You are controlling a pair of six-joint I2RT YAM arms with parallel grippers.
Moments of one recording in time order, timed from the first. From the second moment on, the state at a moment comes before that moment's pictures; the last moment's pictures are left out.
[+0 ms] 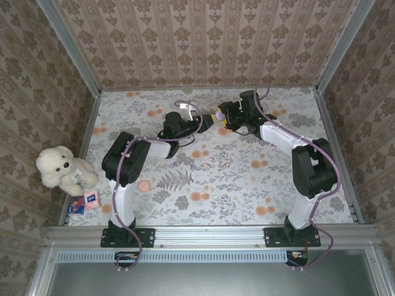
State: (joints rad) left arm -0.54 2.03 1.05 0.95 0.56 -0.83; right arm 0.33 1.80 1.28 -0.06 -0.33 1.47
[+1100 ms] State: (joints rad) left arm -0.59 2.04 1.10 0.88 0.49 -0.74; right arm 0.33 1.83 1.28 -0.06 -0.33 1.47
